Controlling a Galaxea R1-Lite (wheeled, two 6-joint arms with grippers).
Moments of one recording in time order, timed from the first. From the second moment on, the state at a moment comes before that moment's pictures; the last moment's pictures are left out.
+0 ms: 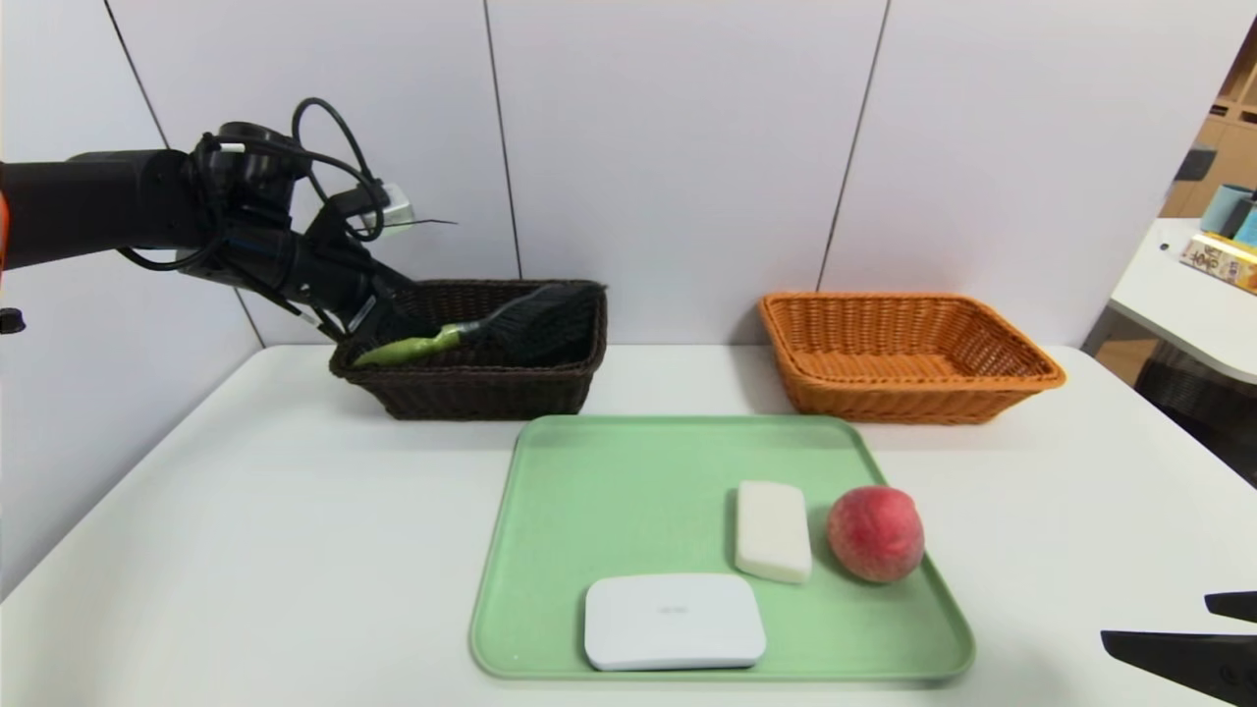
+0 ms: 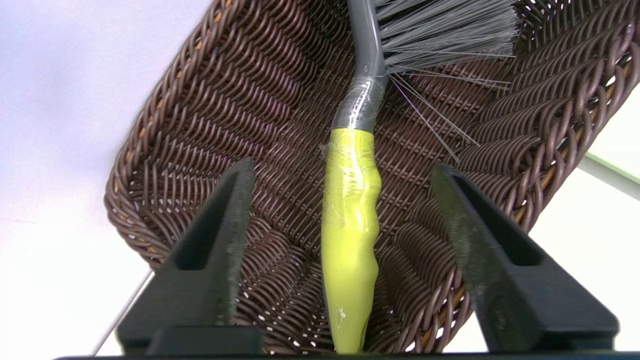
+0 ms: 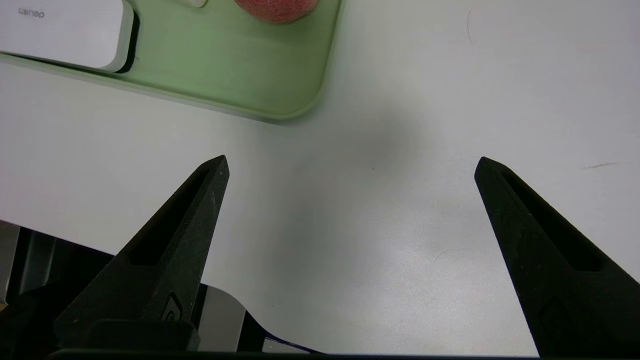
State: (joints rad) left arm 0.00 2.10 -1.94 0.54 -0.53 0.83; right arm 0.19 1.02 -0.81 0.62 0.13 0.03
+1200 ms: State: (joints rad) left arm -0.34 1.62 -1.57 0.54 -0.39 0.02; right arm 0.14 0.99 -0.83 0.61 0.12 0.03
